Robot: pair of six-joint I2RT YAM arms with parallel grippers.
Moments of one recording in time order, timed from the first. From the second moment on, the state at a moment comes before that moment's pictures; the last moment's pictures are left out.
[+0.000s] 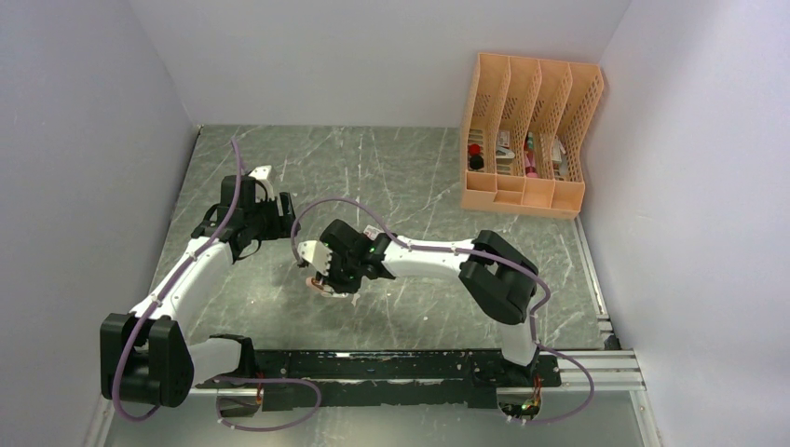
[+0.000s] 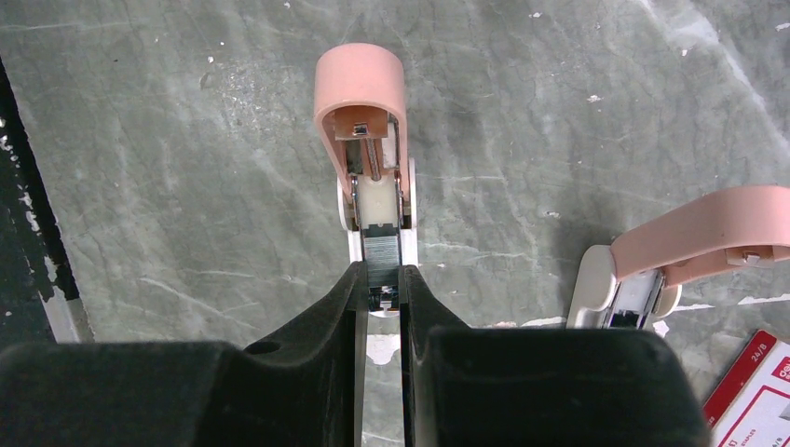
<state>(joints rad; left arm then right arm) -0.13 1.19 0.78 -0.34 0.14 -0.23 1.07 1.94 1.29 -0.31 -0.23 -0.33</state>
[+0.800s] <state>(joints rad) -0.13 1.19 0.78 -0.34 0.14 -0.23 1.10 1.94 1.29 -0.31 -0.17 -0.34</state>
